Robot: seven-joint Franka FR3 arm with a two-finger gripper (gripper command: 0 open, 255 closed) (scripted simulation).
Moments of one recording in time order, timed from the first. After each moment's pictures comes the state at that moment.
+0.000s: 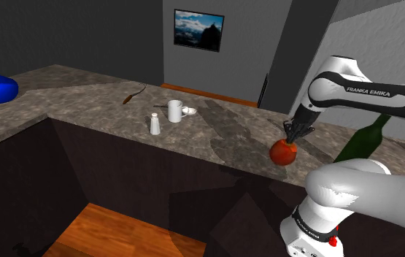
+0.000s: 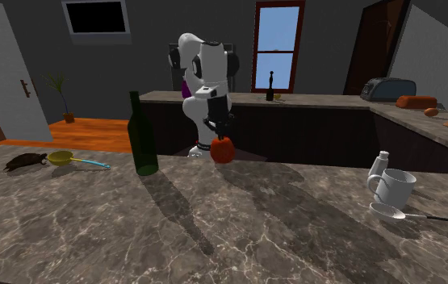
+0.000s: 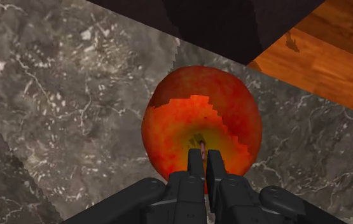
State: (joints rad) arm -0.51 -1.04 -0.22 -2.90 -0.12 1.90 0.17
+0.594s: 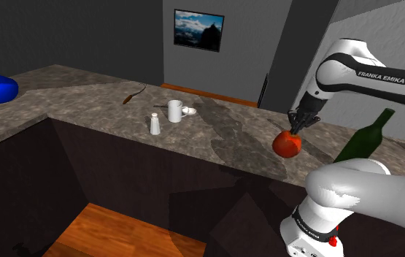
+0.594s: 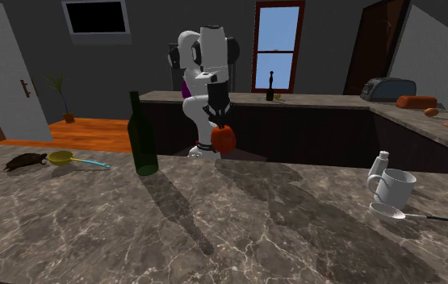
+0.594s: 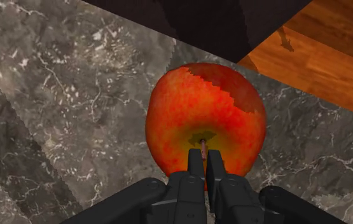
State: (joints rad) arm -0.49 -1.05 -0.20 -2.78 -0.10 1.78 0.18
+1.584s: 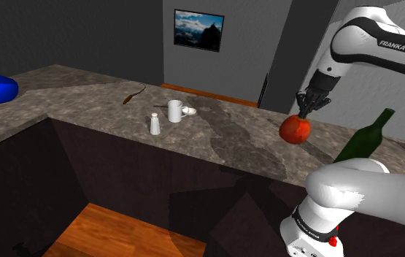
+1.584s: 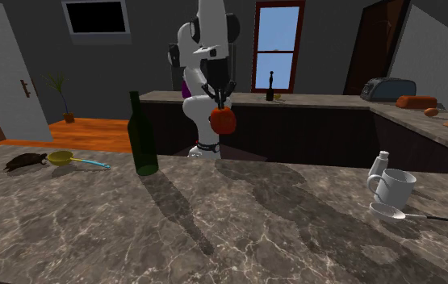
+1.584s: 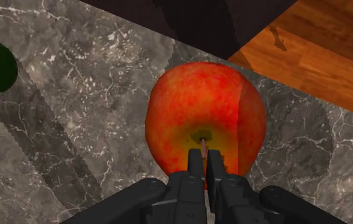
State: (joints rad) arm -0.47 -1.01 -0.17 -2.56 -0.07 1.60 0.19
